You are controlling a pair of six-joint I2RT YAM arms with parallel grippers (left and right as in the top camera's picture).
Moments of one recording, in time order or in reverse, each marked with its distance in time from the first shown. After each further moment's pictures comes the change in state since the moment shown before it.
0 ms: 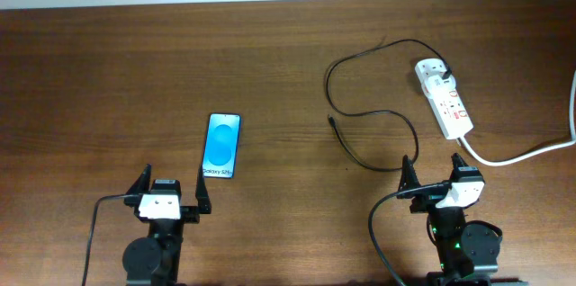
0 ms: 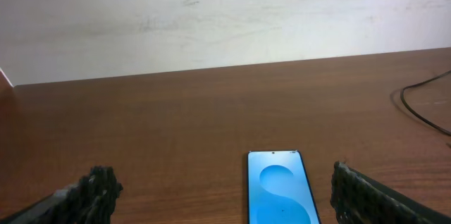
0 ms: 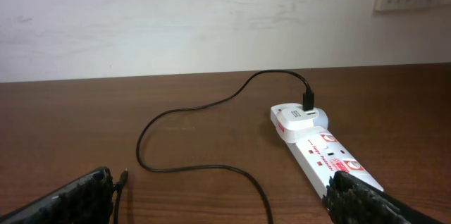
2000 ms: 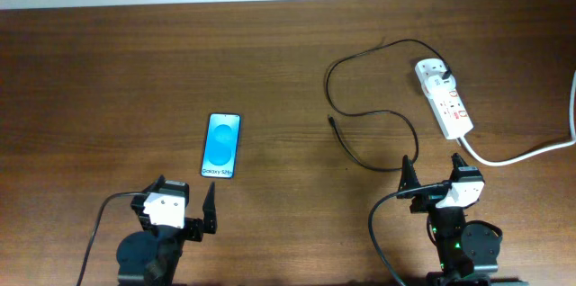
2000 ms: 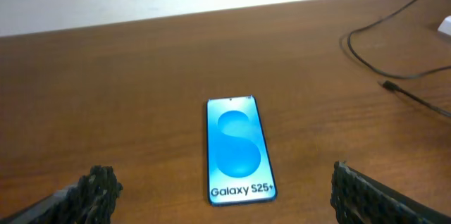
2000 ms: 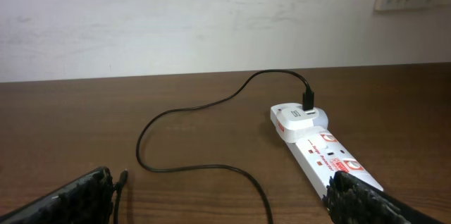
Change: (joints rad) left arm -0.040 0.054 0.221 -0.404 0.093 -0.008; right arm 0.000 0.001 0.000 0.000 0.000 0.000
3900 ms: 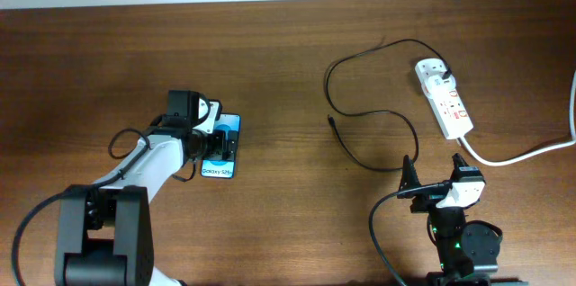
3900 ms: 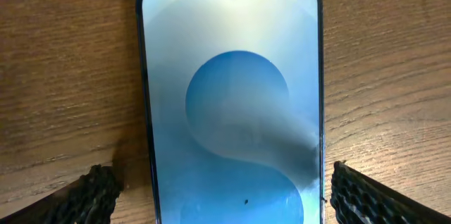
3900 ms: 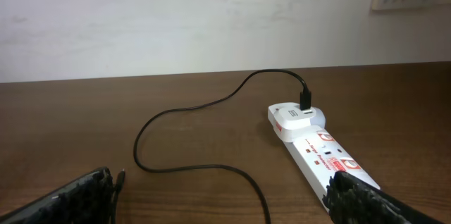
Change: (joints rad) left arm -0.012 1.664 0.669 0.106 0.082 -0.026; right arm -0.001 0.000 0.000 -0.001 0.008 0.000
